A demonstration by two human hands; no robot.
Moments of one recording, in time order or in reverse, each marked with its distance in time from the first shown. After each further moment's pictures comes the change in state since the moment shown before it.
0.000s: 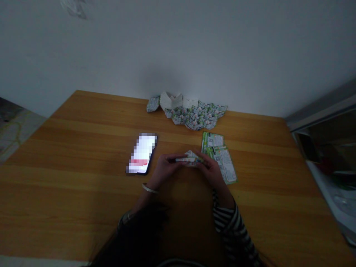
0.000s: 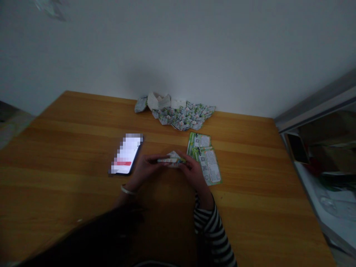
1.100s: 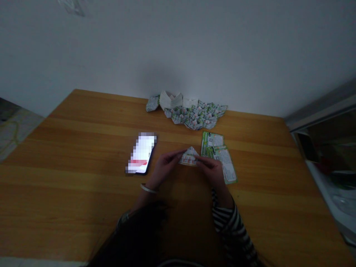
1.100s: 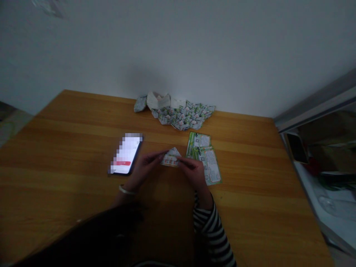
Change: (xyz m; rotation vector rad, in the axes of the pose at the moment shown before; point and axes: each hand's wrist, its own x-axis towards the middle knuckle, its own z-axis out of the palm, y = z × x) left_hand -0.002 0.012 -0.001 -0.186 -0.054 0.035; right_hand -0.002 0.004 0.001 0.080 0.143 0.003
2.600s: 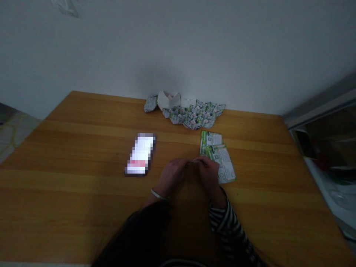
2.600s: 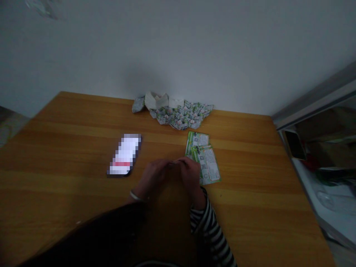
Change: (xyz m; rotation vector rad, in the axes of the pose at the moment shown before) left_hand -0.011 -0.020 0.021 0.944 -0.118 0.303; right_hand -0.002 -0.003 0.018 -0.324 0.151 -0.286
